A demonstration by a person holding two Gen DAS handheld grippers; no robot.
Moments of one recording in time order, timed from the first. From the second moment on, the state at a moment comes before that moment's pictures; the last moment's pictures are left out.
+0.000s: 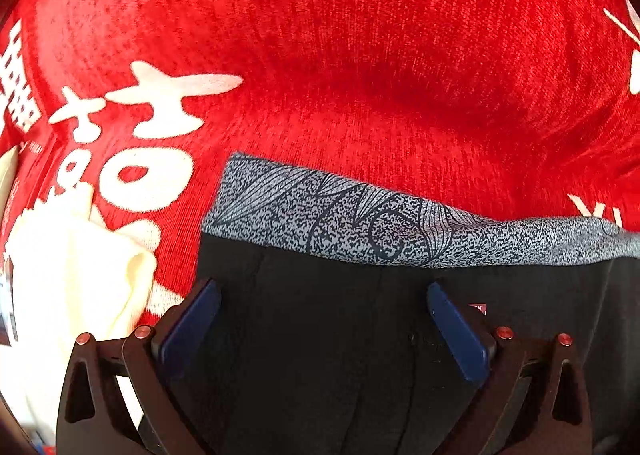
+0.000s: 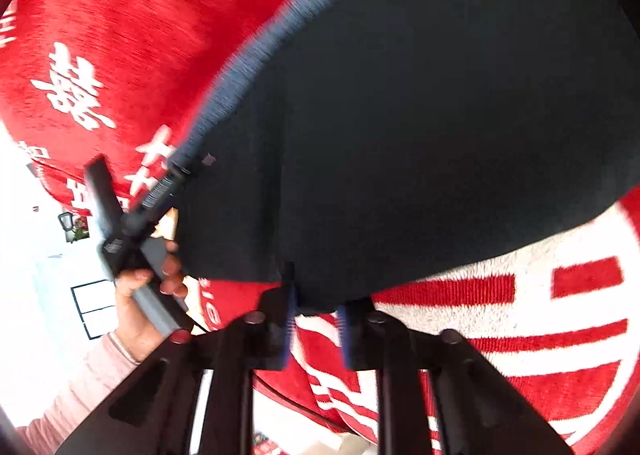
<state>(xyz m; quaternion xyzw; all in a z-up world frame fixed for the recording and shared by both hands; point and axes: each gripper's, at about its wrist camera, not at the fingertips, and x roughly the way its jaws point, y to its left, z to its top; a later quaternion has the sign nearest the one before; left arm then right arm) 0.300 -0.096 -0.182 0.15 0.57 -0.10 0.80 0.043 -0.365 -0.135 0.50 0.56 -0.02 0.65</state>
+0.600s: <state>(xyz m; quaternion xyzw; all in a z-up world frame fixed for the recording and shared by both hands) 0.318 -0.122 -0.186 0.15 0.57 -0.04 0.80 0.043 -0.404 -0.079 0.29 0.59 -0.10 0.75</state>
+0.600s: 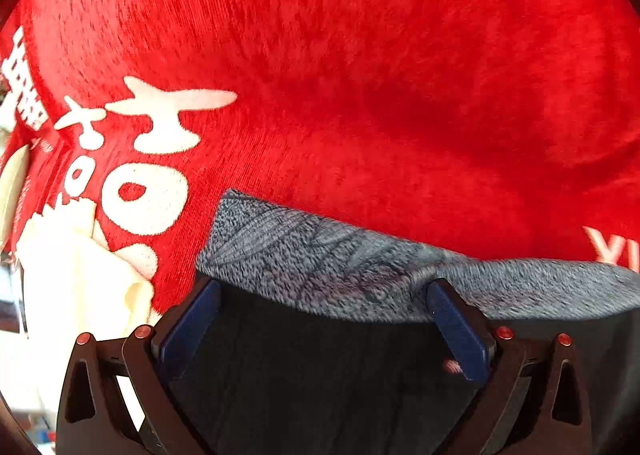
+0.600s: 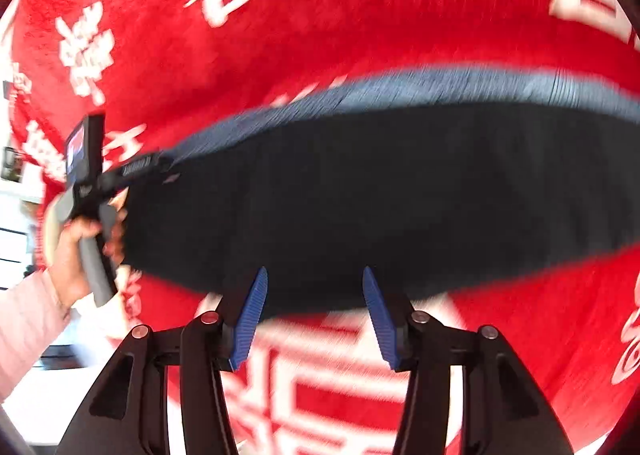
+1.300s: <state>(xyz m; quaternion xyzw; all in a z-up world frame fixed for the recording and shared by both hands) 0.166 -0.254 -0.116 0.18 0.63 -0.17 0.74 -0.040 -0.464 -0.076 0.36 0.60 -0.15 0.70</state>
